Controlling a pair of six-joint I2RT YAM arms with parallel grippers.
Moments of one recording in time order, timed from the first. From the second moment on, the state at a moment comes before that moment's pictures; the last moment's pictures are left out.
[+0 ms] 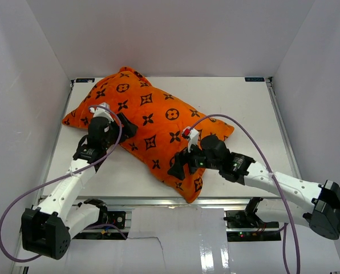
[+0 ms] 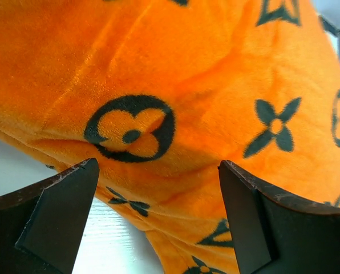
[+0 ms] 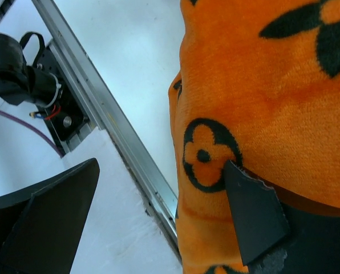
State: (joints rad) left arm -0.26 1.03 0.73 -0.17 0.01 -0.61; right arm 0.97 1.09 0.78 -0.17 -0.22 0.35
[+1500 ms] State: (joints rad) left arm -0.36 1.01 0.73 -0.39 -0.07 -0.63; right arm 0.29 0.87 0.73 -0.14 -0.40 0.39
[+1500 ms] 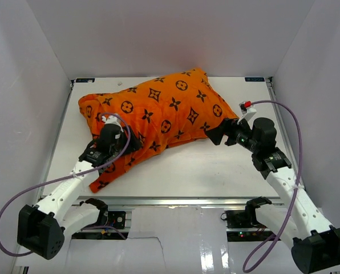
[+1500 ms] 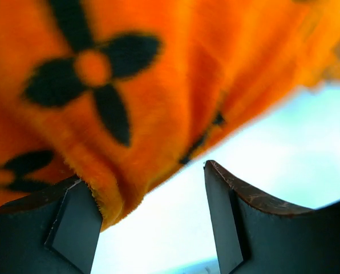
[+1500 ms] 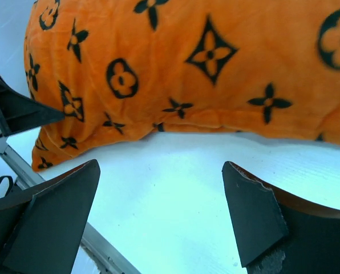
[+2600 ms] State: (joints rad) left arm -0.87 0.88 0.84 -0.32 -0.10 -0.69; right arm 0.79 0.98 0.85 -0.23 -0.19 0.22
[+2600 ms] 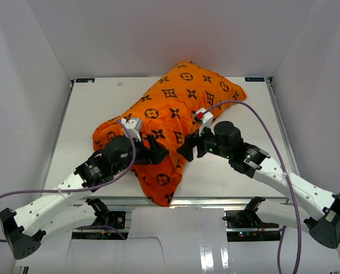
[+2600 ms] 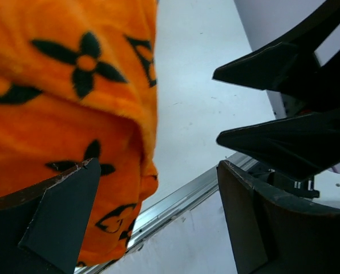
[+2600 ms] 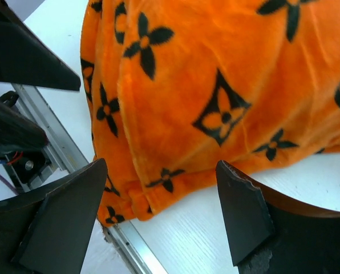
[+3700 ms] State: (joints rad) left arm -0.87 0.88 0.72 -0.45 -0.39 -0.84; right arm 1.08 1.43 1.11 -0.21 0.49 0.08
